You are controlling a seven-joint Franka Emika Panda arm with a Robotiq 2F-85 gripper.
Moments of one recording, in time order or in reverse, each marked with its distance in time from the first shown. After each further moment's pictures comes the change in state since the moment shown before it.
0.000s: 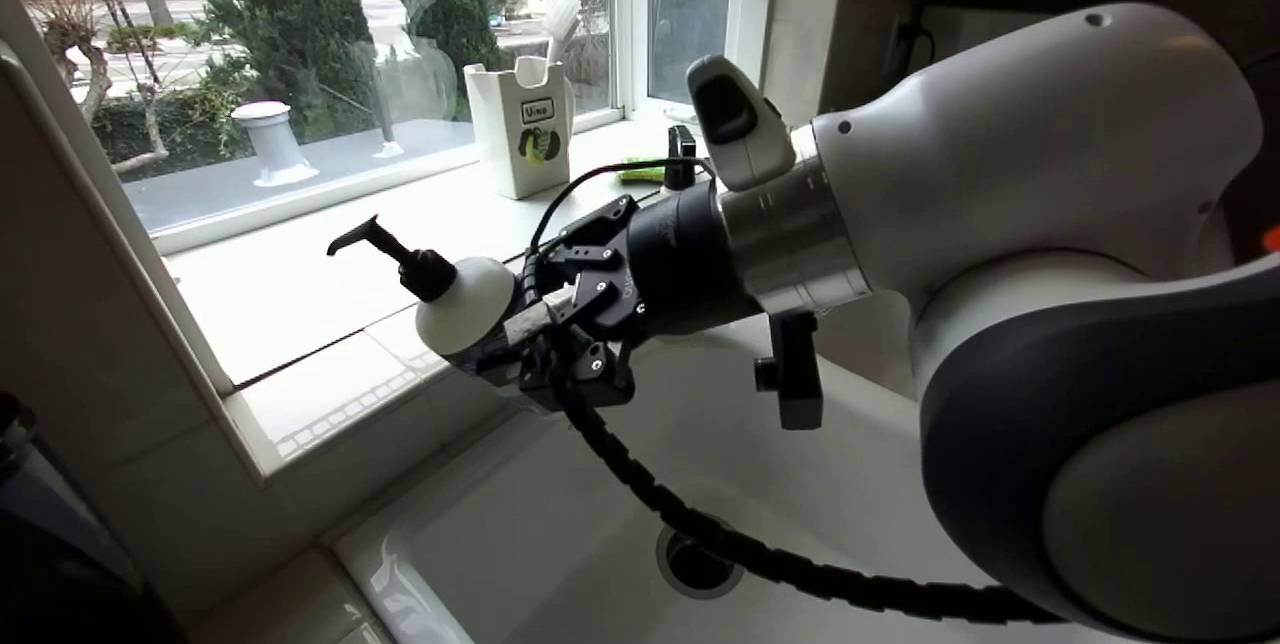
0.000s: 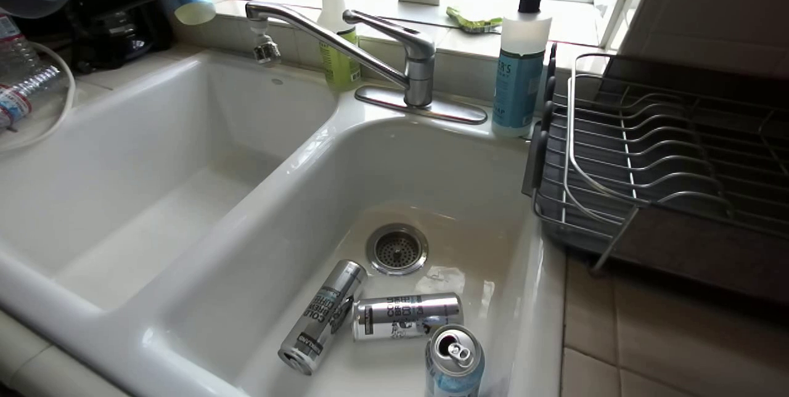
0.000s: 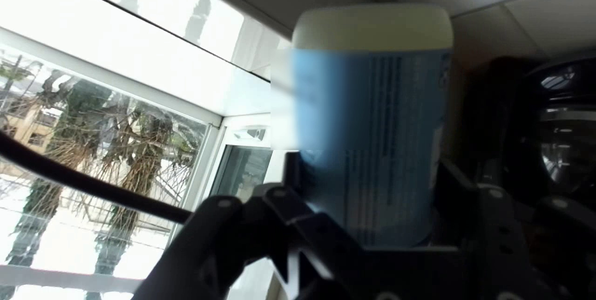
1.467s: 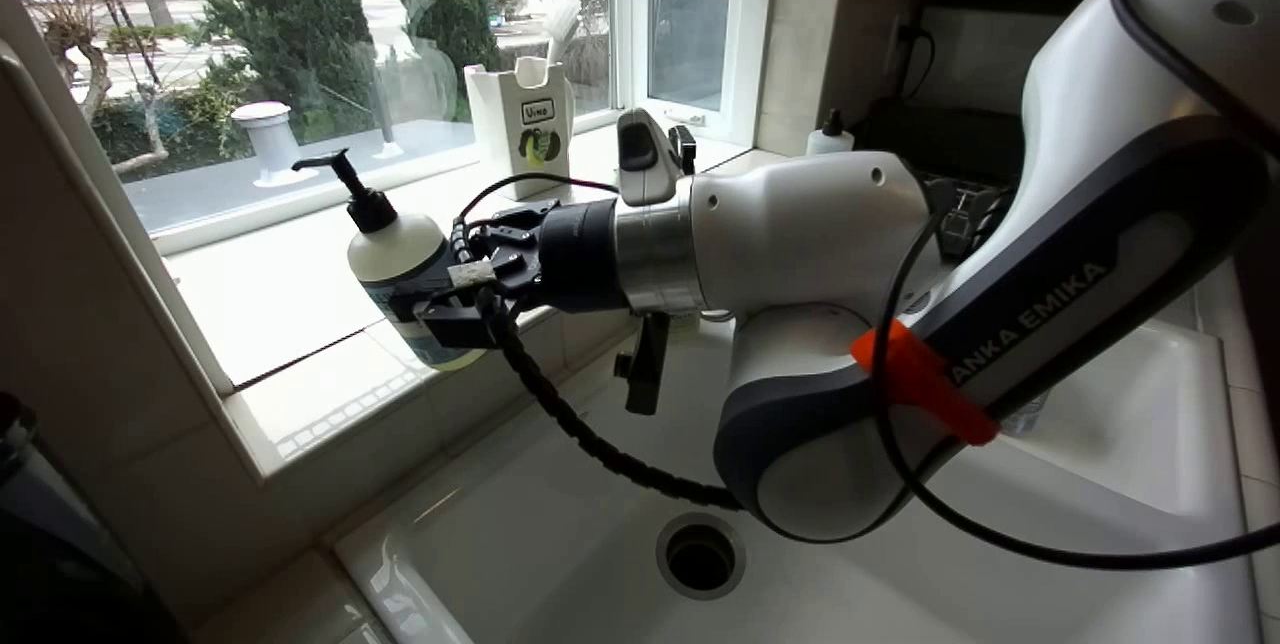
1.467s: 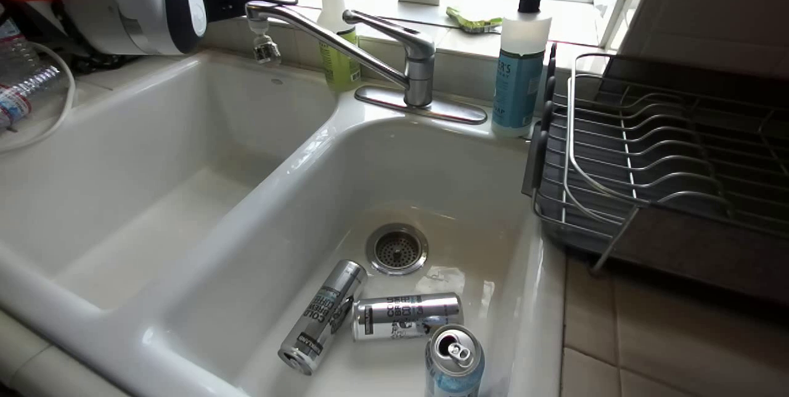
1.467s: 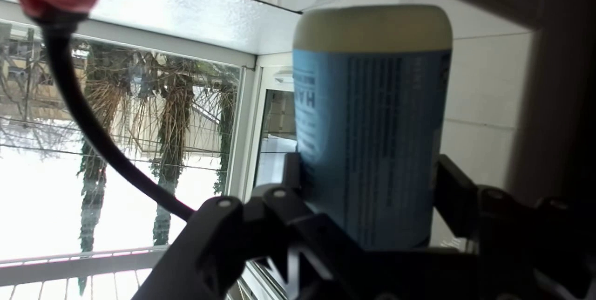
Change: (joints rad) arm 0.110 0.363 -0.263 0.289 -0.449 0.311 0.425
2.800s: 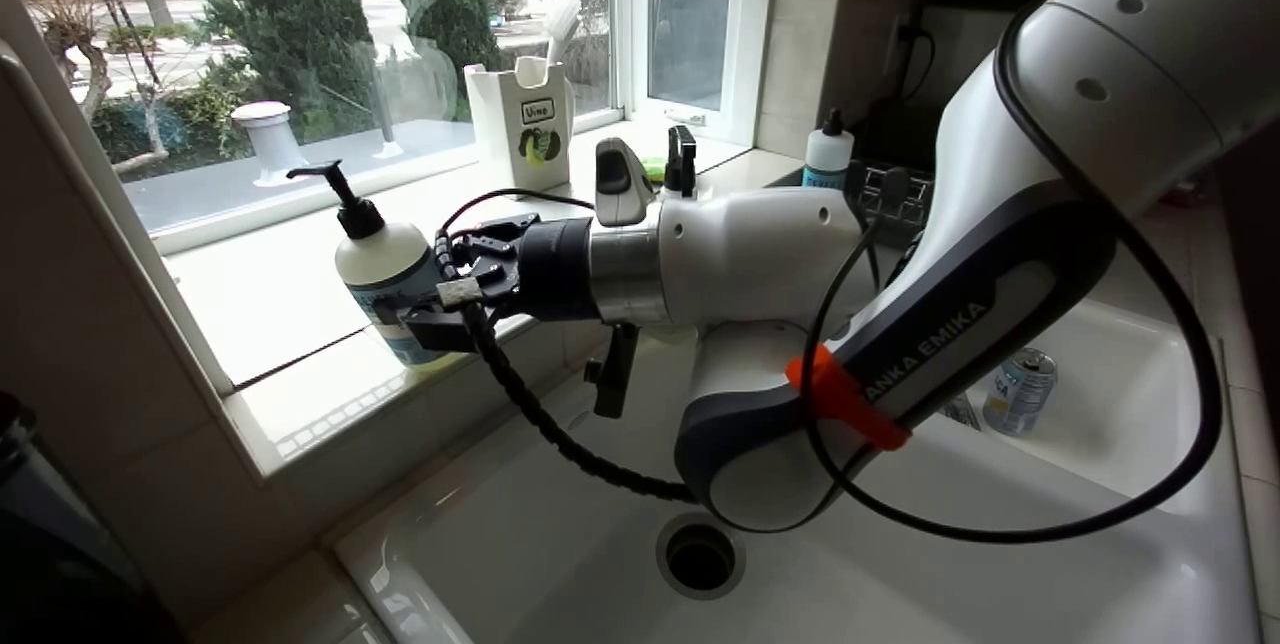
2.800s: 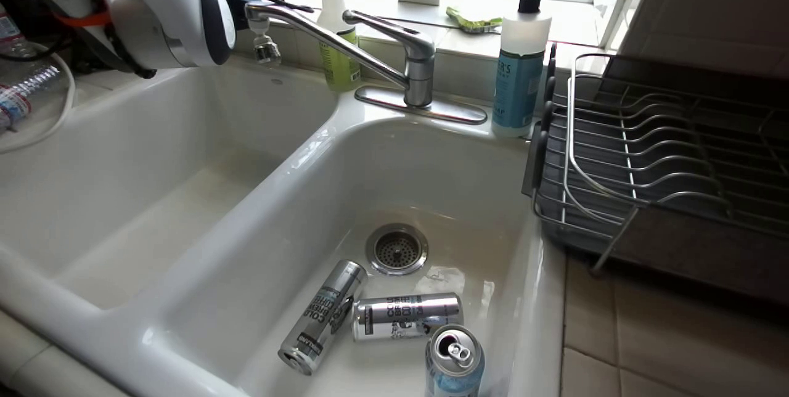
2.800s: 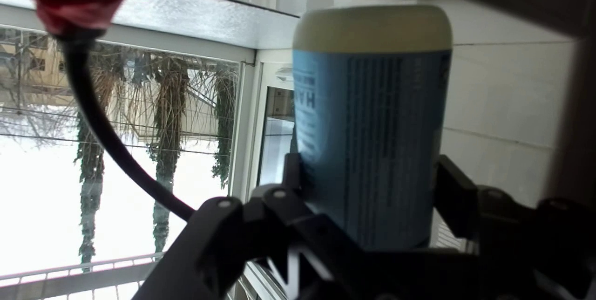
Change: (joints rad) arm 0.002 0.129 -0.035 0.126 -0.099 0.054 0.070
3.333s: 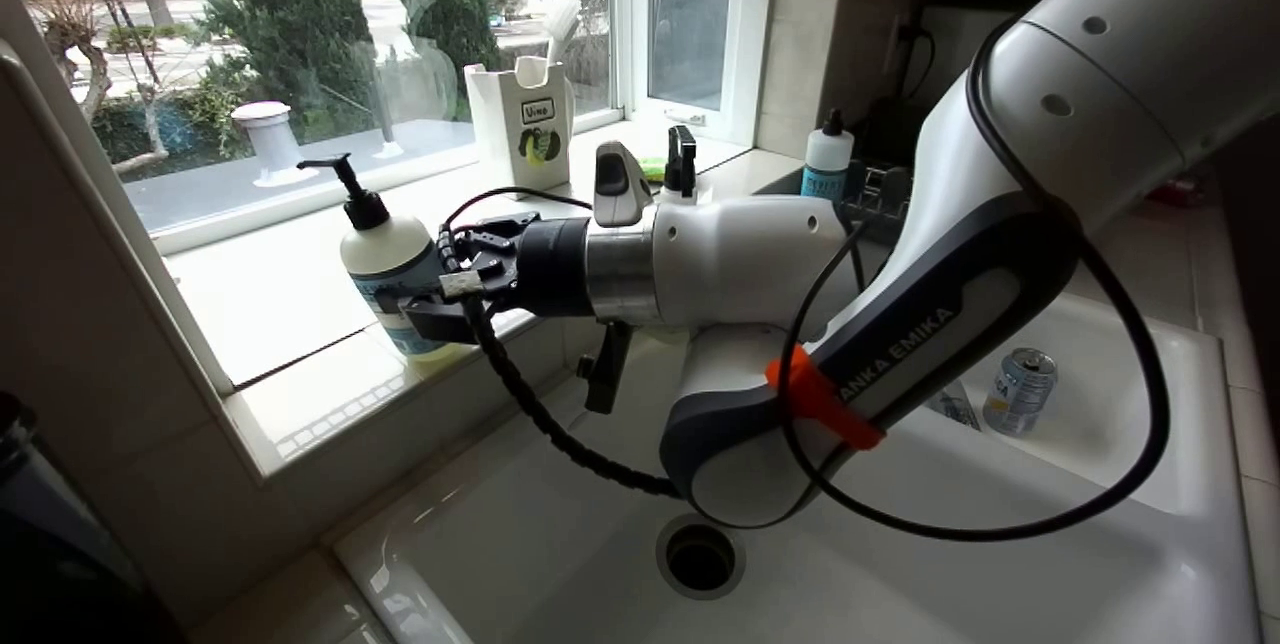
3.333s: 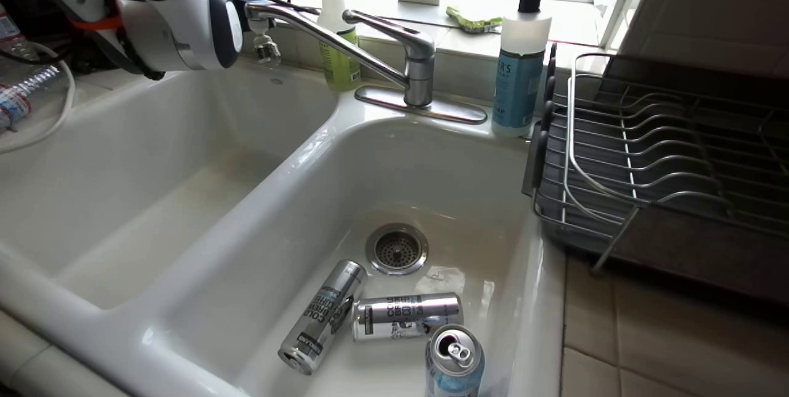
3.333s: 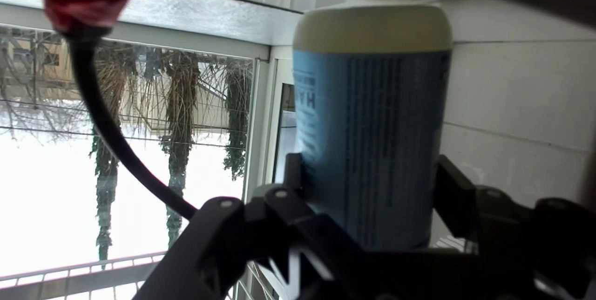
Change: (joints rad) arm 0.005 0.037 -0.012 0.040 0.016 0.028 0.004
